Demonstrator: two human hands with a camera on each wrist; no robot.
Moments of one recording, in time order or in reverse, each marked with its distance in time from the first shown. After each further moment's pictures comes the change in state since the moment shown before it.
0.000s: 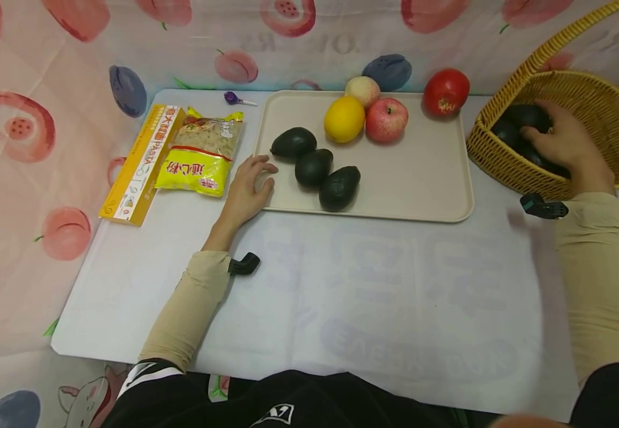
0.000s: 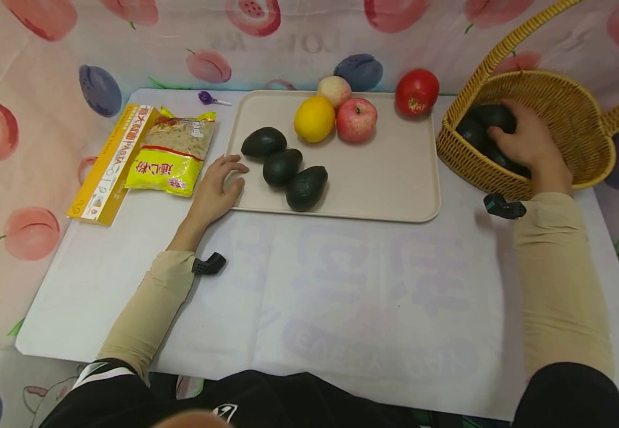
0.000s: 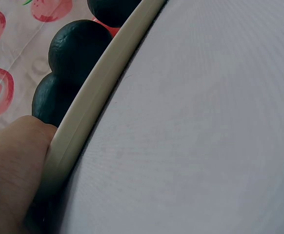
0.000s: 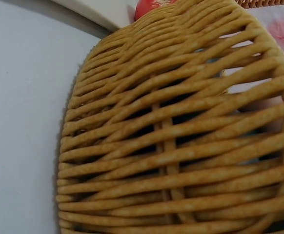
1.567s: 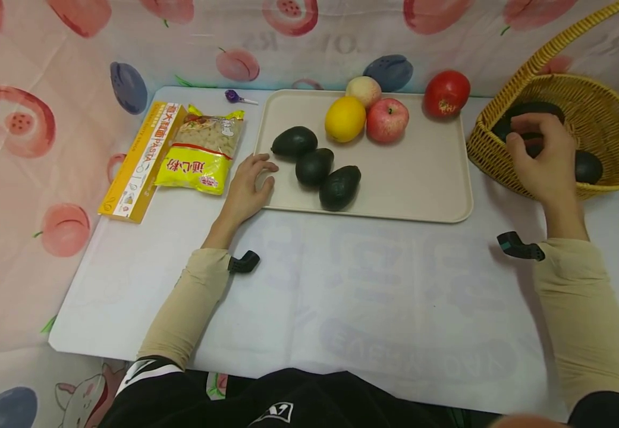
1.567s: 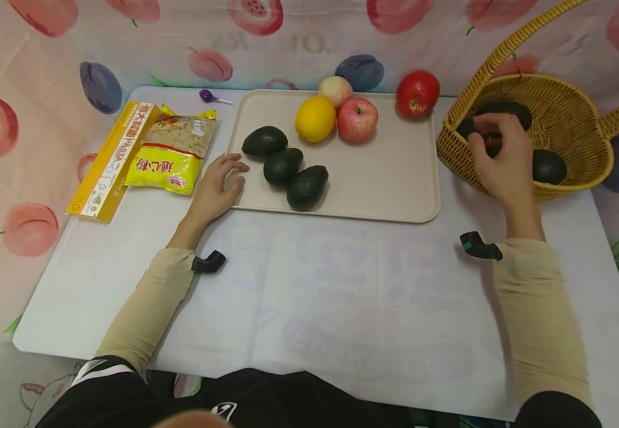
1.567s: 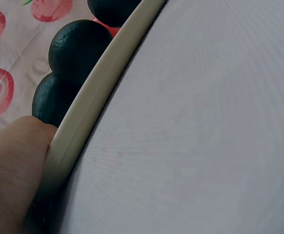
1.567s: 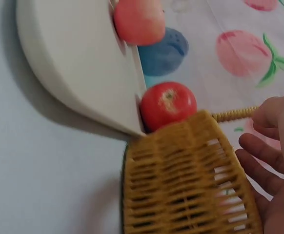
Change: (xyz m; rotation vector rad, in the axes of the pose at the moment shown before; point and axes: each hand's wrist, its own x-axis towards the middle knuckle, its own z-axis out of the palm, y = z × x) left_hand 0.000 -0.001 -0.001 -0.004 -0.010 -0.007; right_hand -0.056 -0.043 0.053 0.302 0.585 -0.394
